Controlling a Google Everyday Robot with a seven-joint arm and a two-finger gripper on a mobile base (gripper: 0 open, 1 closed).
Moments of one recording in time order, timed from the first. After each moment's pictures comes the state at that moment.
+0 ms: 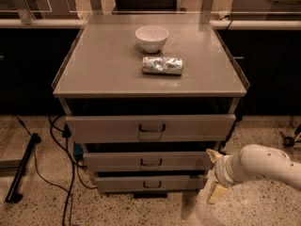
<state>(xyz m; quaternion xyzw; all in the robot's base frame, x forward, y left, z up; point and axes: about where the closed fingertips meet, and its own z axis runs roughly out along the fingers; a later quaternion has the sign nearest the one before) 0.482 -0.228 0.502 -0.65 0.72 0.03 0.23</state>
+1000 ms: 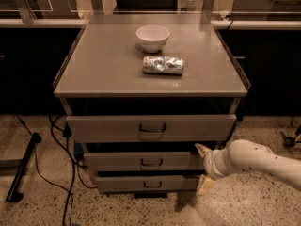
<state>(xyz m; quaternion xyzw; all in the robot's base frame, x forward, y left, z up) 0.521 -0.193 0.485 -0.67 0.69 0.04 0.27</state>
